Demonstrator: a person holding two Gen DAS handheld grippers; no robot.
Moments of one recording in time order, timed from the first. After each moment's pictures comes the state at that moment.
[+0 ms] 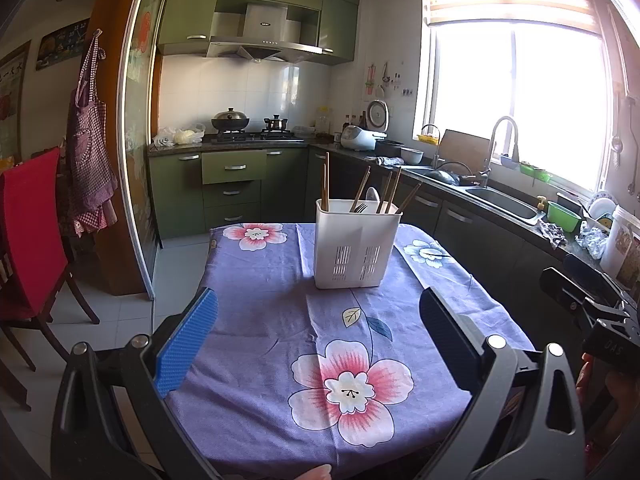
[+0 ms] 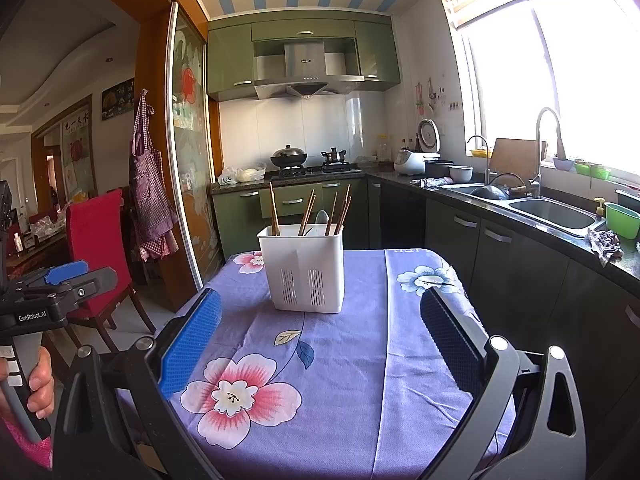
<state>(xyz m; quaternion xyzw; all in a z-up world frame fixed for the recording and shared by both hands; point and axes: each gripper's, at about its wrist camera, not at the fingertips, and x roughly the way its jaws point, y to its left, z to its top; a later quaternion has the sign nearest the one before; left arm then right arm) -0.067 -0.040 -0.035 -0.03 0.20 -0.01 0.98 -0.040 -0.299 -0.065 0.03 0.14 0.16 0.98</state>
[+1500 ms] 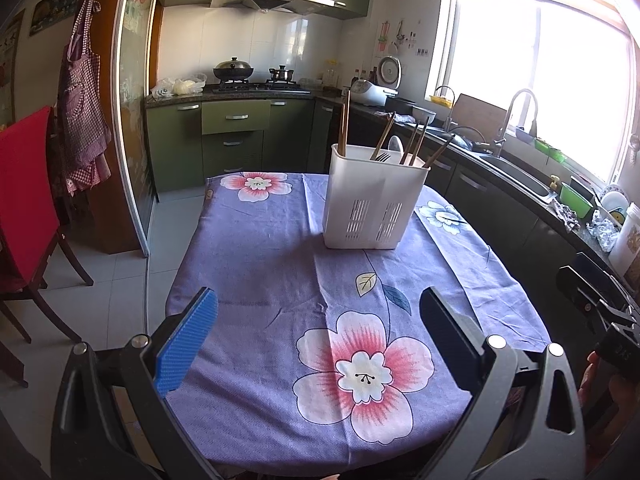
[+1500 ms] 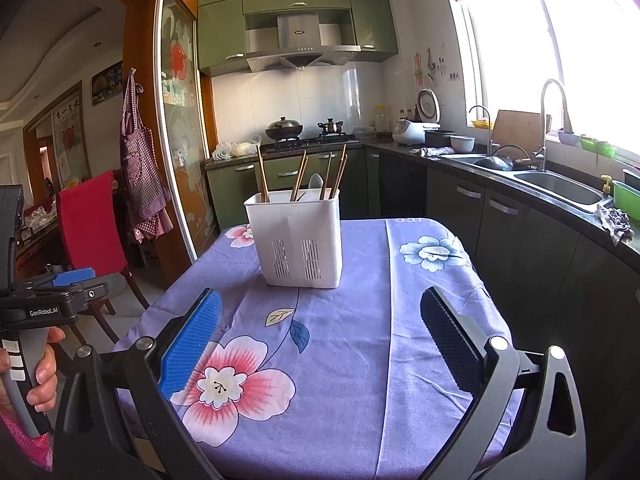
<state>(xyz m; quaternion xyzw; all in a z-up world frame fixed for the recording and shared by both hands) -0.007 -0.023 -0.074 -0.05 0.29 -0.01 0.95 0.007 -0.290 -0.095 0.03 0.20 0.16 0.97</state>
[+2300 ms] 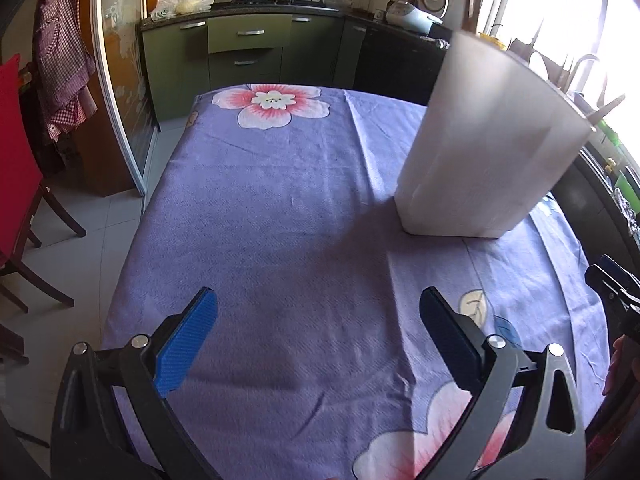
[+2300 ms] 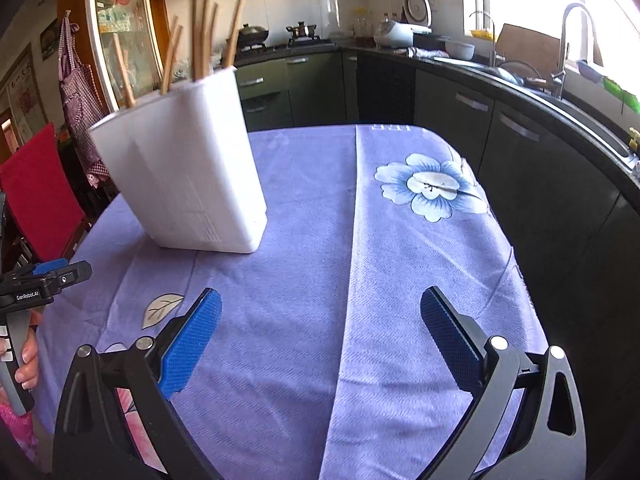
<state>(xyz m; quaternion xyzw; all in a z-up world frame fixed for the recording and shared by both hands) 0.186 0.020 -0.184 -0.07 0.43 0.02 0.90 0.230 -0.300 -0.193 0.01 0.38 0.12 0.92</state>
